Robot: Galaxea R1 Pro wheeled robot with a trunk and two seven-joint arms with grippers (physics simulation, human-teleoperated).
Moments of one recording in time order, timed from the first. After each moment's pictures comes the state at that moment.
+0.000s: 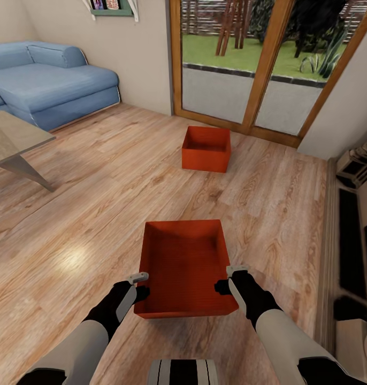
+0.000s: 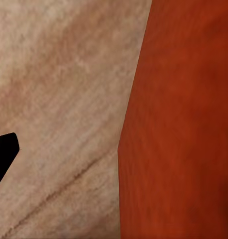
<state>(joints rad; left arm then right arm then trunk) -0.73 -0.10 -0.02 -0.51 0.31 0.52 0.32 -0.78 0.11 0.02 -0.54 0.05 0.65 -0.11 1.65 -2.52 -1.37</state>
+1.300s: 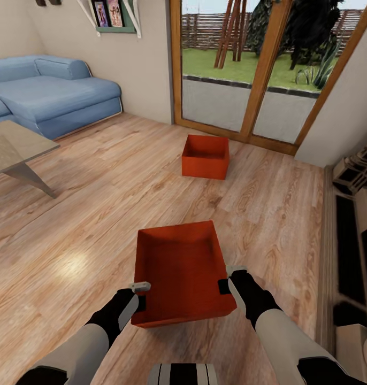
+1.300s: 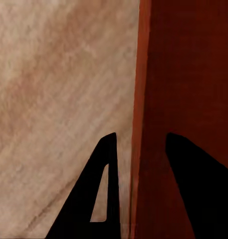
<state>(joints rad) -0.72 -0.10 -0.11 -0.43 0.30 0.52 0.32 -0.78 0.11 0.02 -0.54 0.07 0.65 -0.11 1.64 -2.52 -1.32</state>
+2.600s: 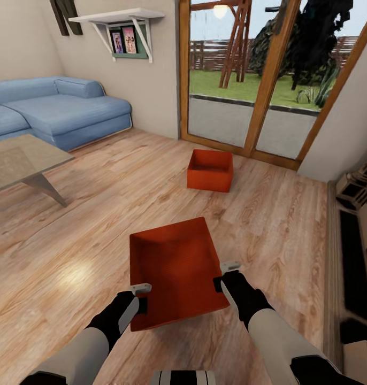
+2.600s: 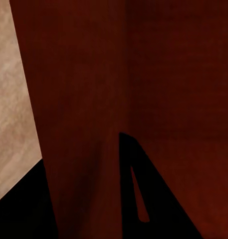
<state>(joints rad) -0.70 -0.10 -0.11 -0.45 0.32 0.50 0.32 -0.78 0.16 0.03 -0.52 0.19 0.58 -0.13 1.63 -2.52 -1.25</state>
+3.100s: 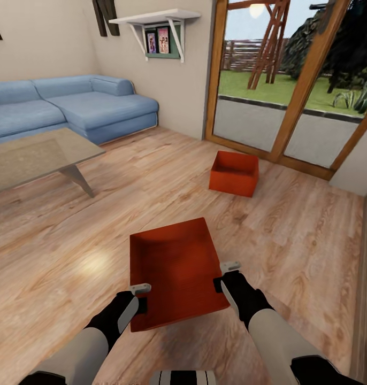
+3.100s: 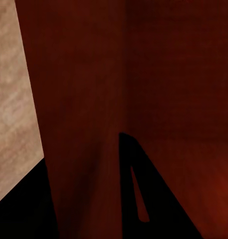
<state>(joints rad) -0.70 -0.10 -0.12 -0.45 0.34 0.51 0.32 -0.78 0.15 0.04 -0.52 0.17 0.59 -0.14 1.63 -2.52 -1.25</state>
